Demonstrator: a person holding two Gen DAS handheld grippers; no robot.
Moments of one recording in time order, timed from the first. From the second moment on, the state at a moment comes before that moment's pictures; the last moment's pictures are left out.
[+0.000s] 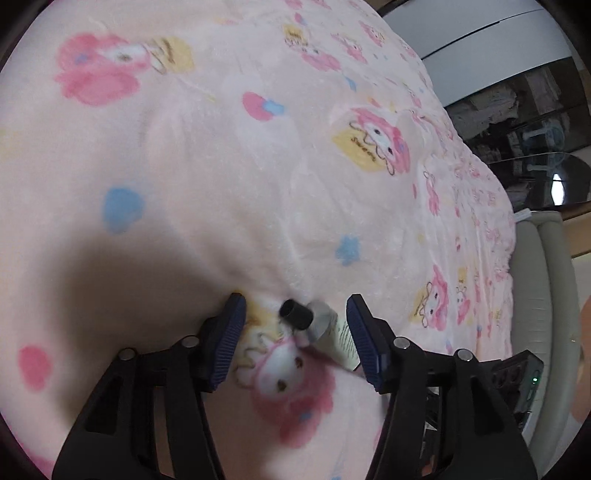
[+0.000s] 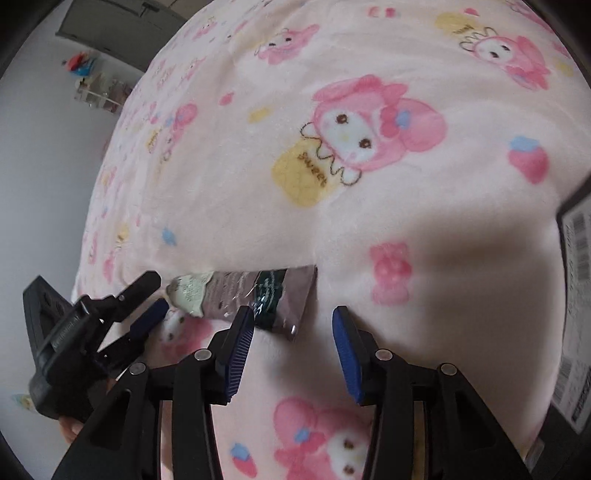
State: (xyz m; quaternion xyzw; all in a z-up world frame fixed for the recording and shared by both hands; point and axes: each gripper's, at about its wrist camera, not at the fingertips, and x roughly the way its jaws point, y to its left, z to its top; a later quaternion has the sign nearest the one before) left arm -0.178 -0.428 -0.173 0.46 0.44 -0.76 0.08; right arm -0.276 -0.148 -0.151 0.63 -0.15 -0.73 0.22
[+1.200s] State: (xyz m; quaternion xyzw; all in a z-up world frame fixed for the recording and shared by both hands) left arm -0.147 -0.024 -0.006 0.53 0.20 -0.81 -0.15; right arm -0.136 0.185 0.019 0.49 -0.14 -0.84 0.17
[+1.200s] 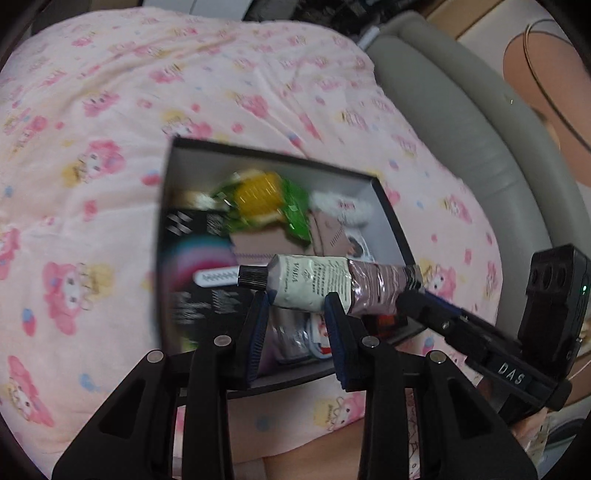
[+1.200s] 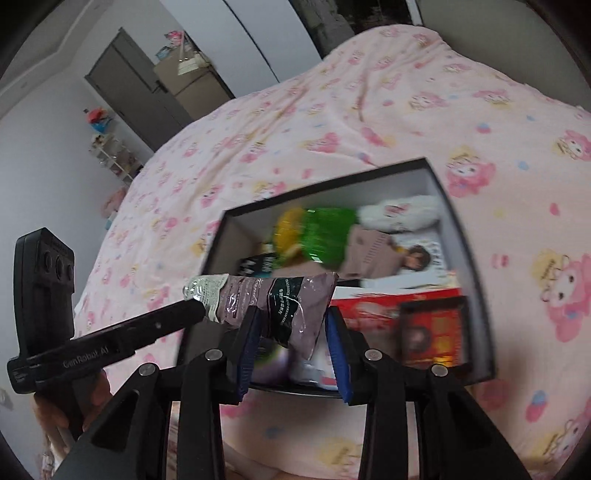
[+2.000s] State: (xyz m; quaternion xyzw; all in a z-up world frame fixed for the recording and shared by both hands) left arm -0.194 0.001 -0.061 0.58 0.15 -0.79 -0.15; right arm -0.181 0.203 -0.044 0.52 -0.11 -0.83 0.15
